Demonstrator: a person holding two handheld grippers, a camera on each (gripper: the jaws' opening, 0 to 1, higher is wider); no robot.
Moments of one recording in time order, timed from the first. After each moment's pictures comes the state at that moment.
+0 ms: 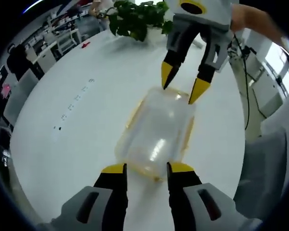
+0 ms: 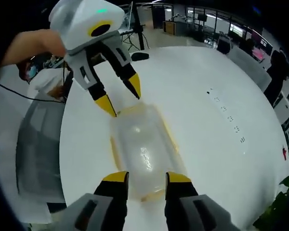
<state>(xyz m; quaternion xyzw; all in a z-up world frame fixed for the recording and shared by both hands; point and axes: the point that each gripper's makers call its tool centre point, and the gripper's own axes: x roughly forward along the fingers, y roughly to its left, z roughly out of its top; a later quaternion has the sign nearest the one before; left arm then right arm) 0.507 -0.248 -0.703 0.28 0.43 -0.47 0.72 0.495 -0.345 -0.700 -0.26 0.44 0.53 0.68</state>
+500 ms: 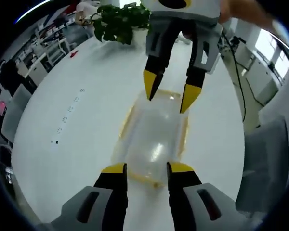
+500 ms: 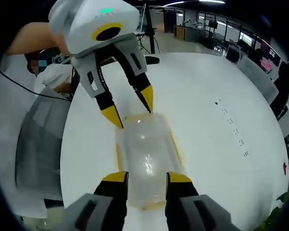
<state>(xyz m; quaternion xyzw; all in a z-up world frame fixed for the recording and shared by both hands) 0.505 -0.260 -0.704 0.30 0.41 -0.51 0.69 0.495 -0.328 -0.700 -0.27 0.42 0.56 0.66</state>
